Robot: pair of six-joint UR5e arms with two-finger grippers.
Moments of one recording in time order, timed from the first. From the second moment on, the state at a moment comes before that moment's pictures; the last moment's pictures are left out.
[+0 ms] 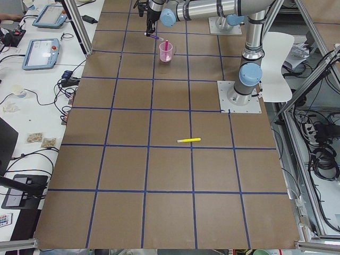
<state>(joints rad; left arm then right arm) -1.90 -1.83 -1.70 -0.89 1.65 -0.55 1.64 -1.66 1.62 -1.67 -1.57 0.06</state>
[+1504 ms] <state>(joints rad) -1.92 -1.86 -1.80 -0.83 1.64 -0.56 1.64 -1.66 1.63 -1.67 -1.57 0.06</state>
